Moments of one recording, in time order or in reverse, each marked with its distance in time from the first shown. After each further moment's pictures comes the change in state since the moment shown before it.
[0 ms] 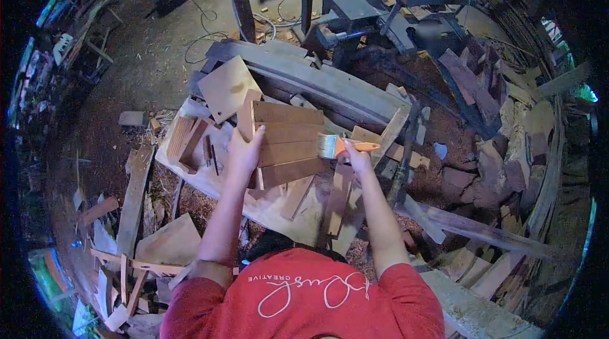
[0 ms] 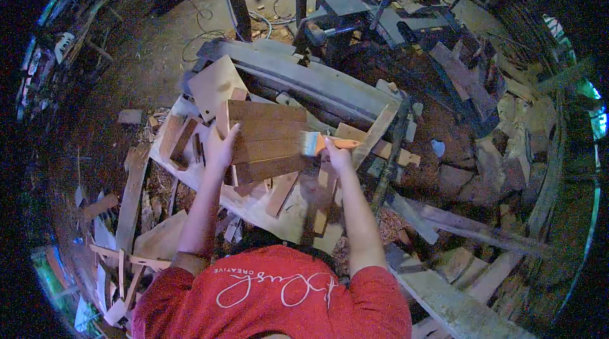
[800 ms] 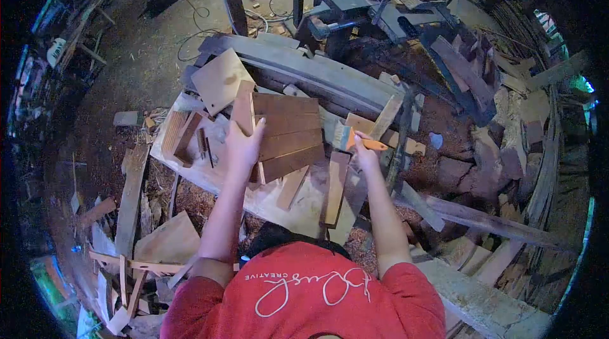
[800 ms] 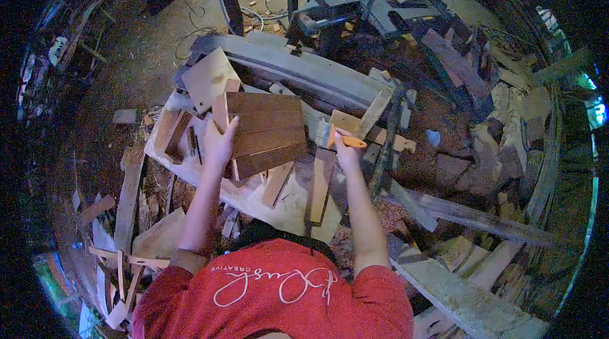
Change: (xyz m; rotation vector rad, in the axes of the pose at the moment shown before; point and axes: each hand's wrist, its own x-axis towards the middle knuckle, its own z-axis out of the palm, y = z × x) left_hand -0.016 -0.011 0.008 0.082 0.060 0.040; right_hand -0.007 0.023 -0.037 -0.136 0.141 -0.357
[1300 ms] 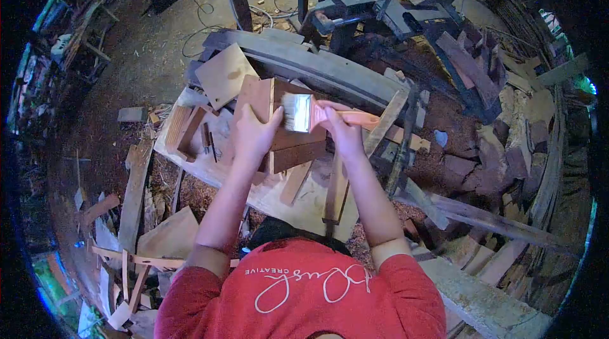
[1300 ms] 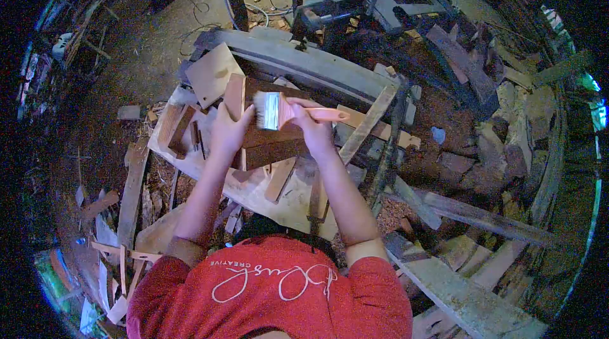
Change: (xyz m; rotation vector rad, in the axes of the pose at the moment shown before) left_hand -0.006 0.041 -0.002 0.181 -0.084 0.016; right_hand -0.030 -0.139 0.091 0.311 -0.311 0.001
